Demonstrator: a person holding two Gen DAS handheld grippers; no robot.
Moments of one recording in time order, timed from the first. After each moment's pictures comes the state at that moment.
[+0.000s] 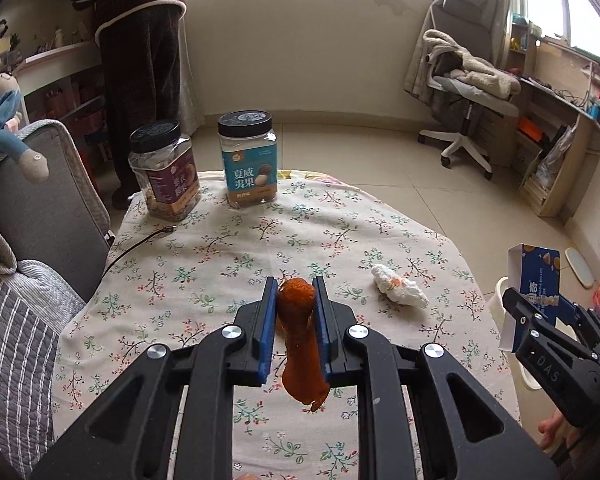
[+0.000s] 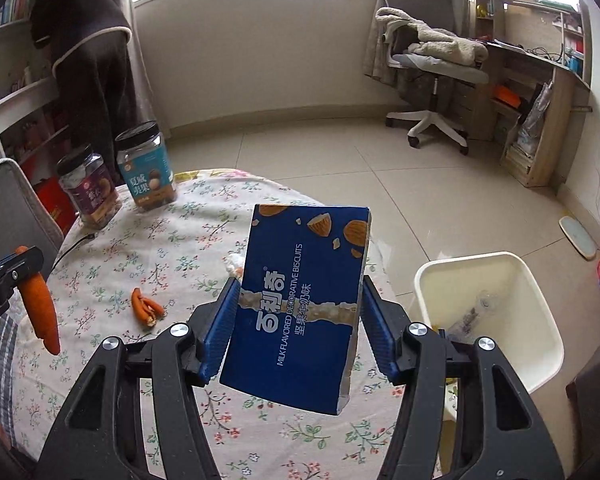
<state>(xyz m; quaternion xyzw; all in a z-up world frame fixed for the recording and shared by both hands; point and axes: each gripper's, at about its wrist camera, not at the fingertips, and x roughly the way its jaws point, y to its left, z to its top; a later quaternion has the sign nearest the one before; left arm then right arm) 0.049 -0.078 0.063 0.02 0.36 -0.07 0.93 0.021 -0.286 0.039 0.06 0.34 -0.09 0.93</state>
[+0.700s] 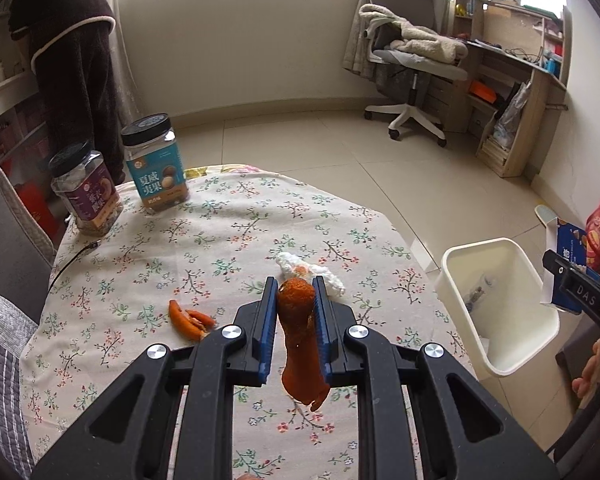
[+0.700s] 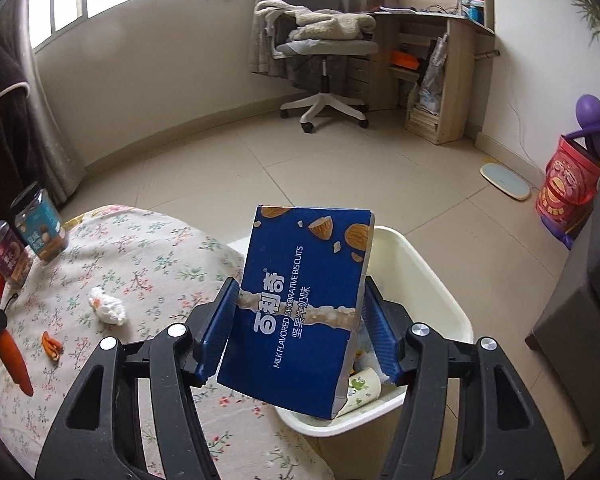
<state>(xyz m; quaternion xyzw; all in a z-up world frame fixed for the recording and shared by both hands) 0.046 -0.179 0.044 0.06 0.37 -0.15 0.91 -0.020 -0.438 0.028 0.14 0.34 -0.25 0.89</state>
